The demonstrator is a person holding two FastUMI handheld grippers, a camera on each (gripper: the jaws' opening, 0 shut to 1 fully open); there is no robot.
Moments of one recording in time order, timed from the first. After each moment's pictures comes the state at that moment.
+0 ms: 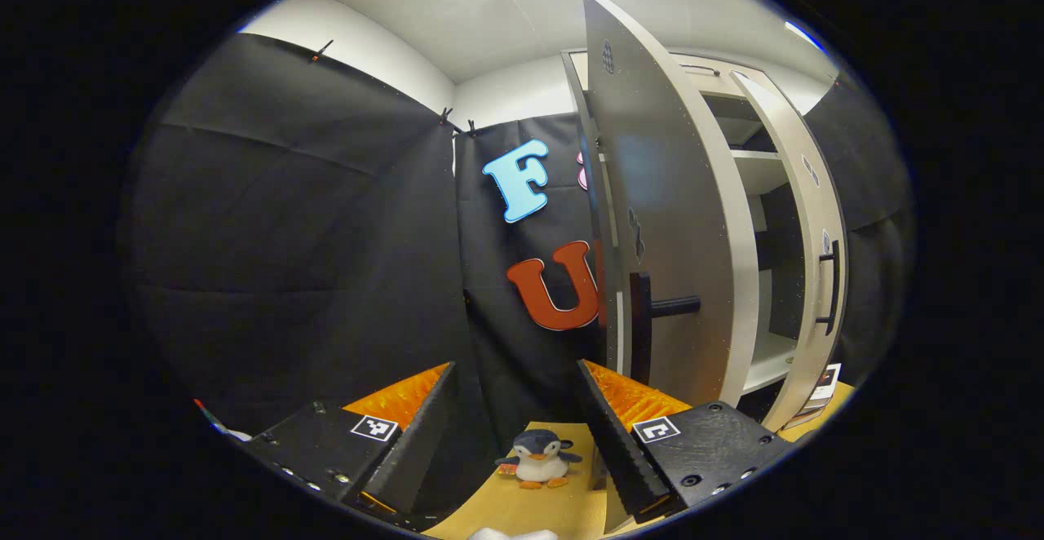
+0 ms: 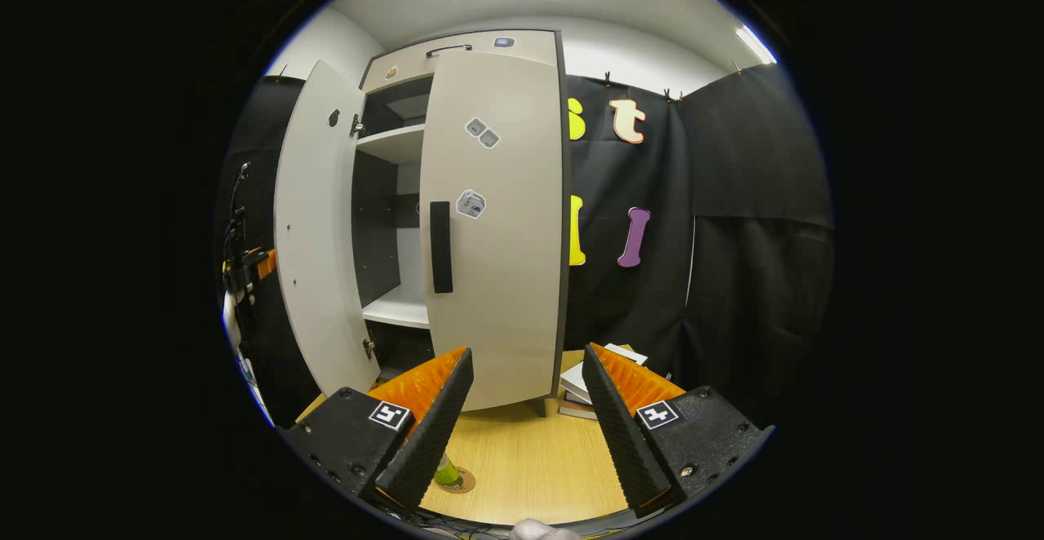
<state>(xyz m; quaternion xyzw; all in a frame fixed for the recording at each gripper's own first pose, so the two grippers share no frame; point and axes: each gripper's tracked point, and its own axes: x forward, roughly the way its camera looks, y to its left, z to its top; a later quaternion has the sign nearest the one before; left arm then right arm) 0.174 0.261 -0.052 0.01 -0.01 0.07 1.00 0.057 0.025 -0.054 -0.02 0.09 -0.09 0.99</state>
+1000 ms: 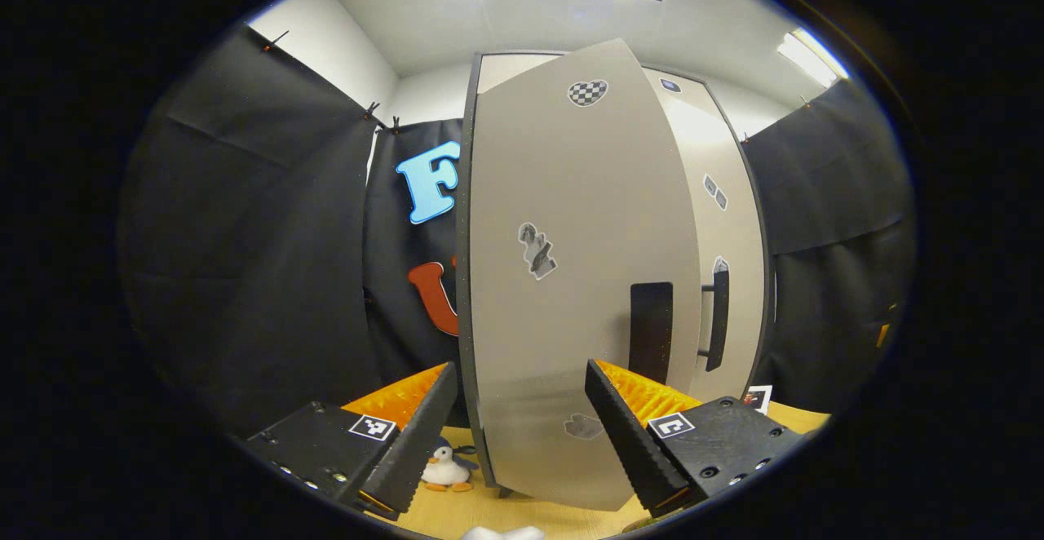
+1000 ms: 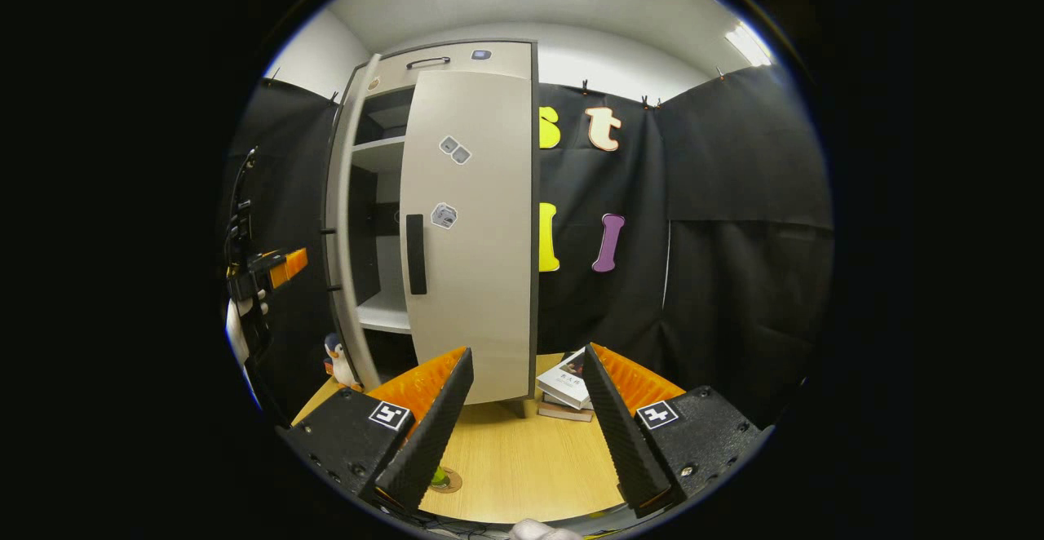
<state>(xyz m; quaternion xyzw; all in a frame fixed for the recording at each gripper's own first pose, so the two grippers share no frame) 0.185 0.122 -0.040 -0.02 -0.02 -0.07 1.00 0.035 0.010 -0.044 -0.02 0.08 -0.13 0.99</state>
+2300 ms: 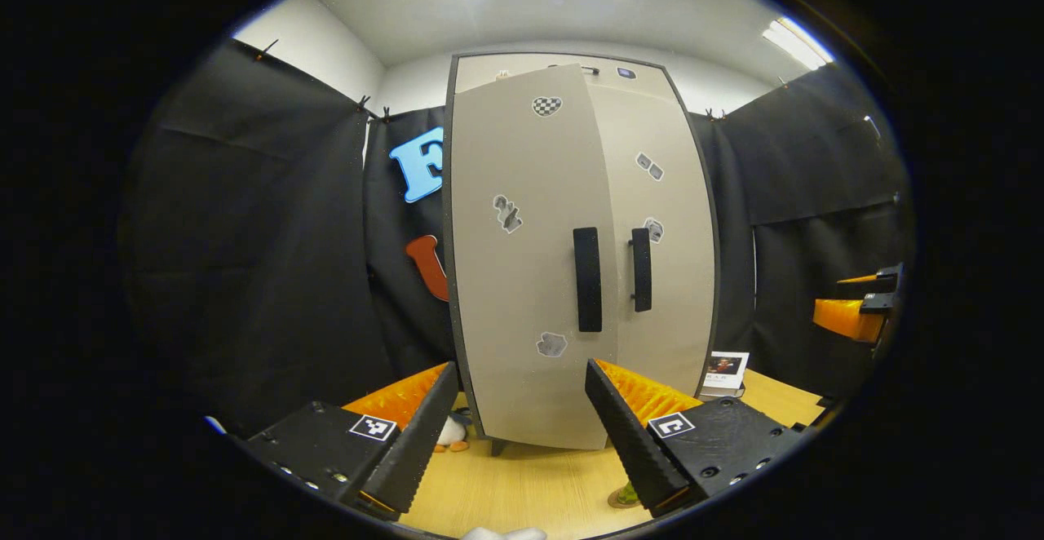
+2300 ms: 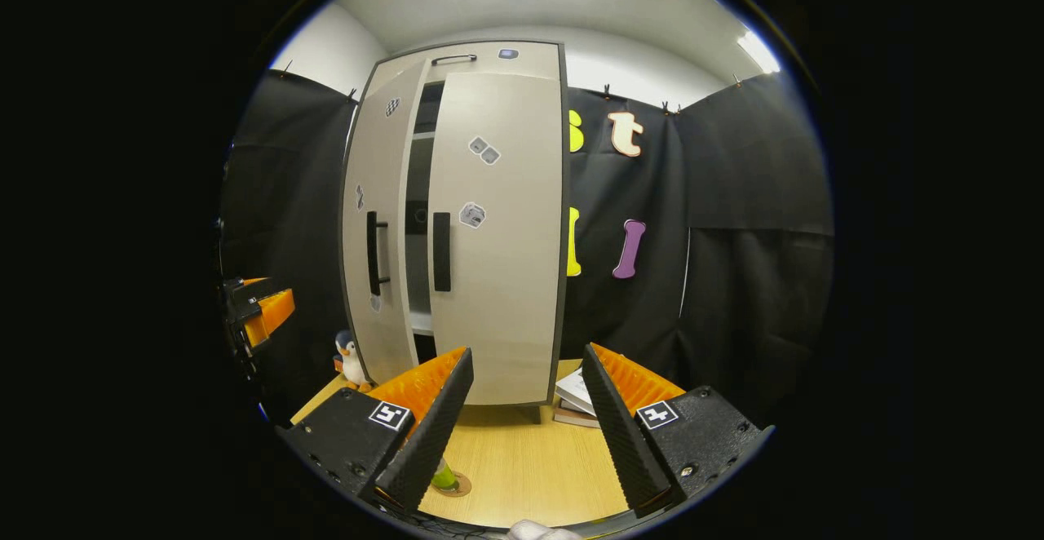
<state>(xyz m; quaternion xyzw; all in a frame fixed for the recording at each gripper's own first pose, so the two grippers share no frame) 0.070 0.085 -0.072 -0.01 0.03 -0.08 1.00 0.054 0.036 -0.052 -0.04 0.08 -0.10 0.99</state>
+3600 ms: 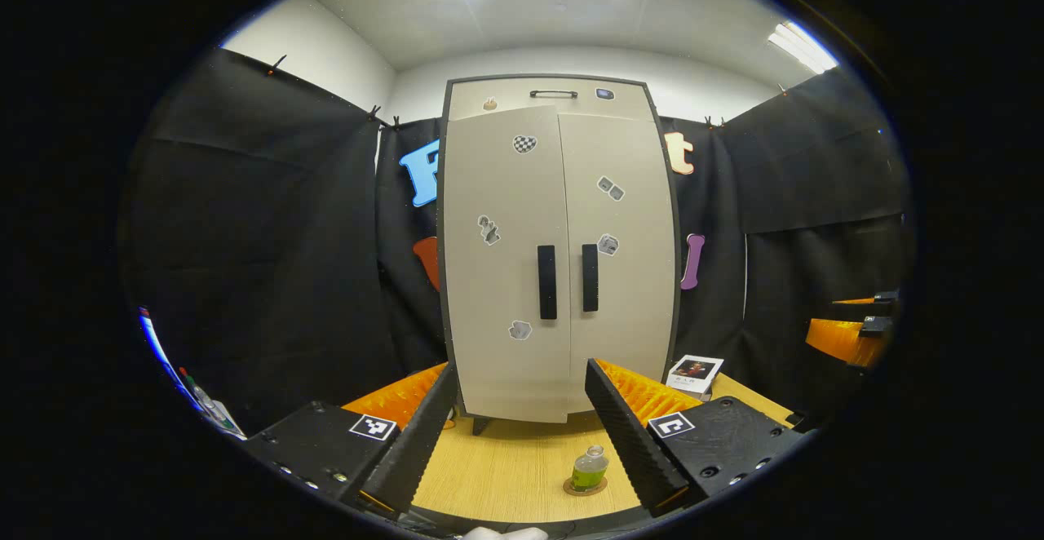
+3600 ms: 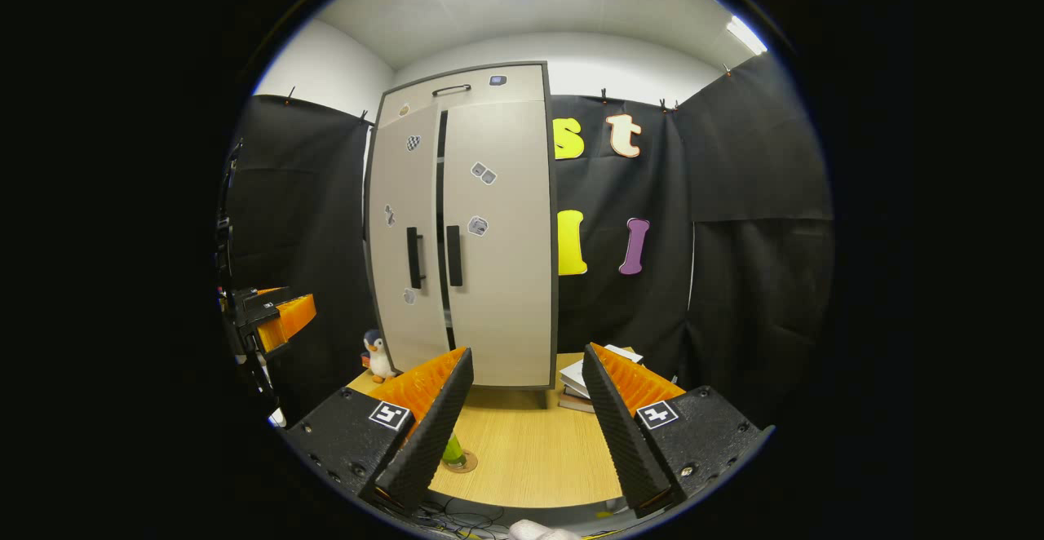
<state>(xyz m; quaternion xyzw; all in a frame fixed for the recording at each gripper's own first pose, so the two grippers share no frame) -0.047 0.031 -0.029 -0.01 0.04 -0.05 1.00 -0.060 0.004 -0.028 -0.01 0.07 -0.04 1.00</state>
